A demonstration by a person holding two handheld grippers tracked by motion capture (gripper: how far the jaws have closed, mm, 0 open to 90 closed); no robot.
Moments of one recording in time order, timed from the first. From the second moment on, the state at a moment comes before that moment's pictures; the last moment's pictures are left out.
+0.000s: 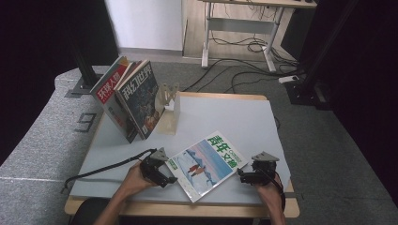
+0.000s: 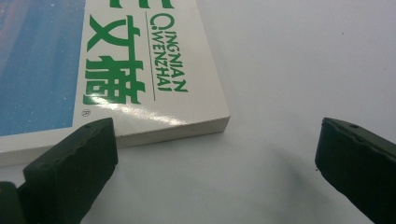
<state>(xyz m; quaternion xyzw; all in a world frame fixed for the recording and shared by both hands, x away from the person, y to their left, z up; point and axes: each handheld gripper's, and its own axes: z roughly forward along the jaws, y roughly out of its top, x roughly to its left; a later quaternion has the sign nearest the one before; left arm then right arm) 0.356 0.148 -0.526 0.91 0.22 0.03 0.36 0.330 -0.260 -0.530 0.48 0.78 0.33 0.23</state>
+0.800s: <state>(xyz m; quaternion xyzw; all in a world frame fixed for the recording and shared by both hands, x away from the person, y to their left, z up) 0.334 0.146 -0.523 0.91 0.21 0.03 0.35 0.358 -0.262 -0.530 0.51 0.76 0.32 0.23</state>
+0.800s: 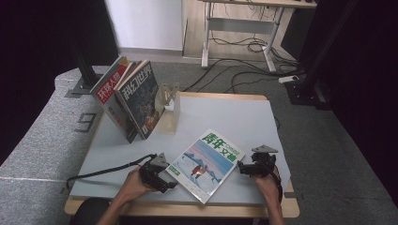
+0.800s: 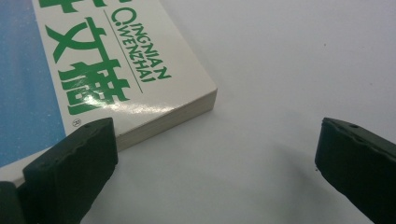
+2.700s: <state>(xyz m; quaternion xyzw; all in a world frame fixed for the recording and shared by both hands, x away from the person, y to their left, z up) 0.360 0.132 -0.518 0.90 0.23 -0.04 0.38 0.380 -0.207 -0.524 0.47 0.79 0.36 0.15</state>
